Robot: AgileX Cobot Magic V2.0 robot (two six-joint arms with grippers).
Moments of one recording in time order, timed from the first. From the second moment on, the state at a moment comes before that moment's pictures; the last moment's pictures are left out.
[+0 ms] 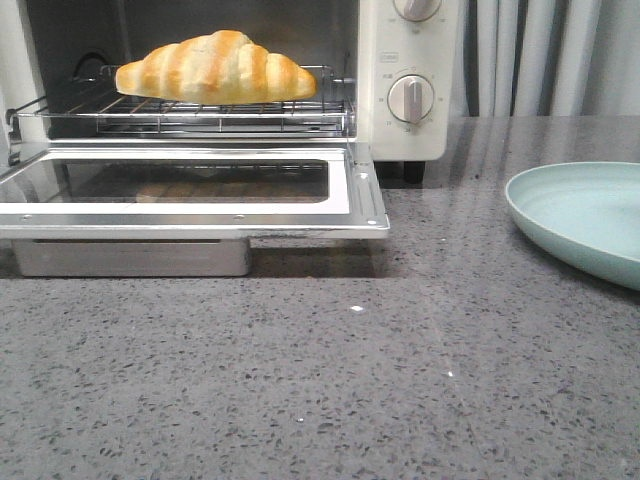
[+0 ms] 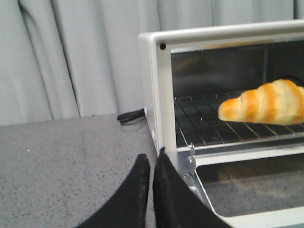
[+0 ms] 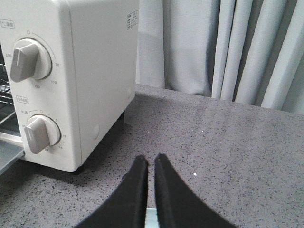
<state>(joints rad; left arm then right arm) -0.12 0.34 -0.10 0.05 -0.23 0.00 0.10 1.05 -0.39 -0.17 -0.53 0.01</state>
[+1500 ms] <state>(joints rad) -0.01 0.00 -0.10 0.05 -0.26 0.00 0.10 1.05 -0.39 -0.16 -0.47 0.01</state>
